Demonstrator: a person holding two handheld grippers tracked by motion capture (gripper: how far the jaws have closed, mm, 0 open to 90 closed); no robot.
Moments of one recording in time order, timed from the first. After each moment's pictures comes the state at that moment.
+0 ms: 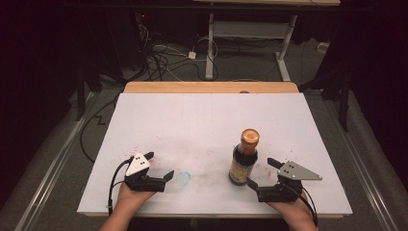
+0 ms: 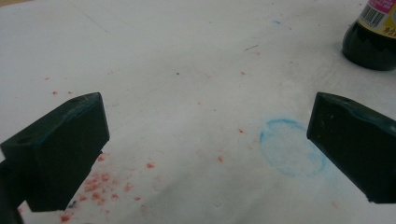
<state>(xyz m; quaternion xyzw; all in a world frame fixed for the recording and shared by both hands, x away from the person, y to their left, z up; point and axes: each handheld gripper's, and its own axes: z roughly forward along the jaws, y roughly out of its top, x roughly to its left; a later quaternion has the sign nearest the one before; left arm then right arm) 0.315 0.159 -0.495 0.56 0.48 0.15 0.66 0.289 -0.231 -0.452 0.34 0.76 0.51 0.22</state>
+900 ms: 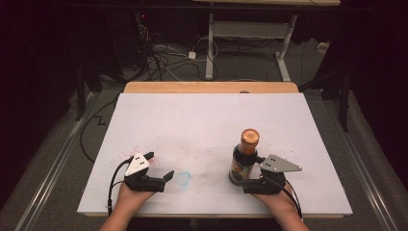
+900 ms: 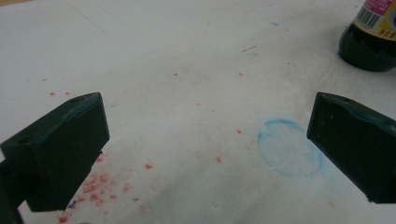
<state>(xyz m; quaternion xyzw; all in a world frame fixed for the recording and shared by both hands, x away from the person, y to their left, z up) 0.315 0.160 -0.495 0.56 0.48 0.14 0.66 0.310 -0.198 -0.455 0.31 0.77 0.51 0.21</state>
